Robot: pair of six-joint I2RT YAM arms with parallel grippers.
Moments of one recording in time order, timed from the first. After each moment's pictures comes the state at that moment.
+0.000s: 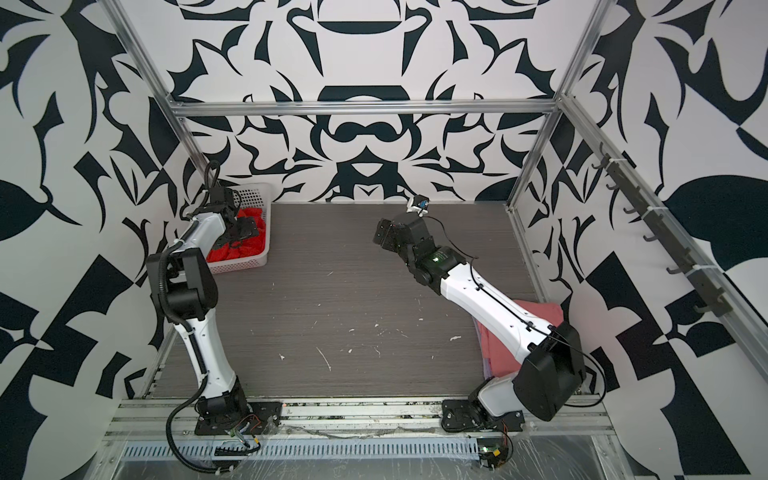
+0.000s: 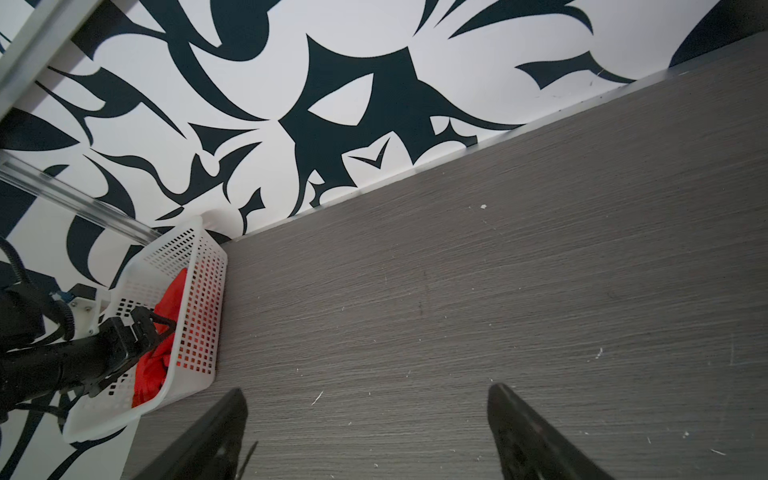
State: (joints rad) left arm 0.15 2.17 1.83 -0.71 -0.19 -0.23; right arm 0.62 1.42 1.26 -0.34 0.31 0.73
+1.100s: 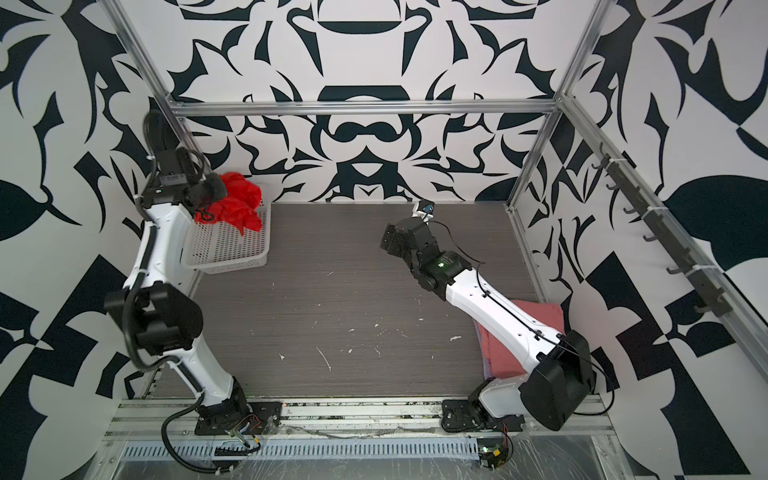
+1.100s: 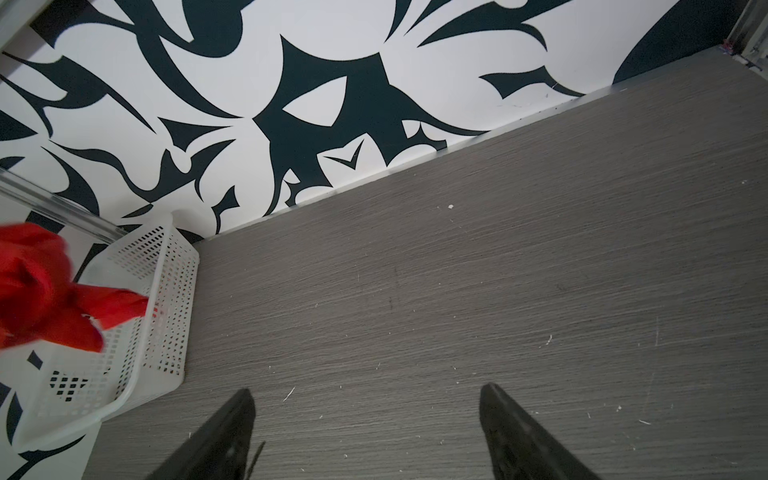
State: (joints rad) left arm 0.14 1.75 1.95 -0.67 0.06 -0.29; right arm 0.63 1.37 1.22 -0.37 0.36 0.69
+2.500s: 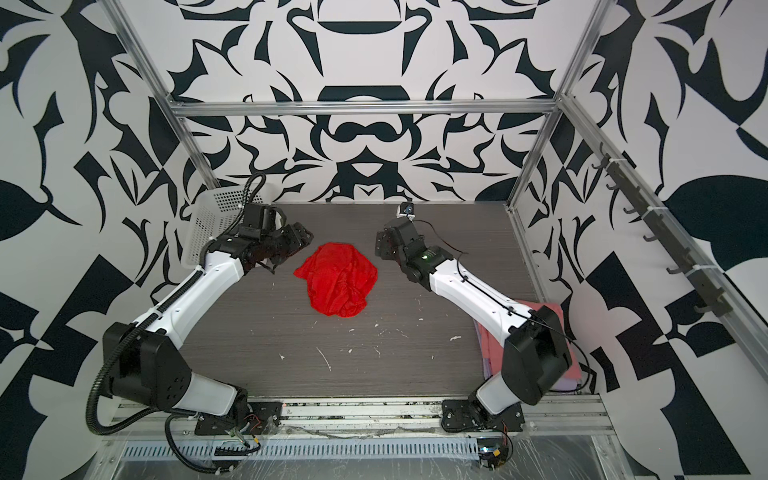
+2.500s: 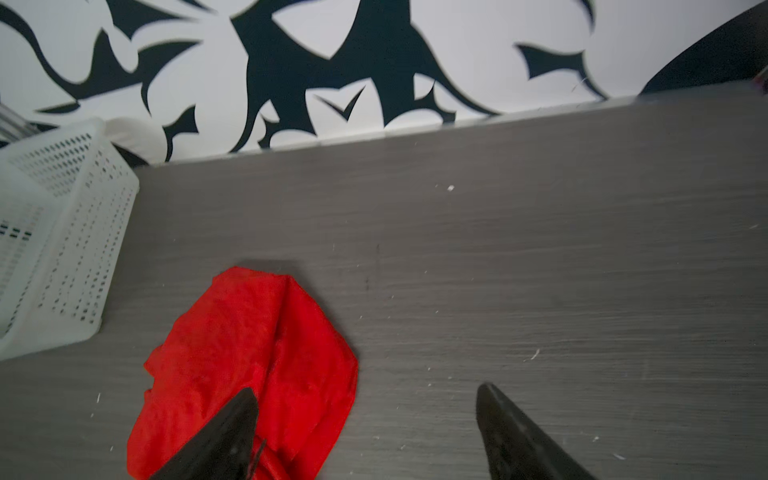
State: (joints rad) left arm -0.30 1.48 1.24 -0.57 0.13 -0.71; right arm 0.63 1.55 1.27 -0.38 0.28 0.52
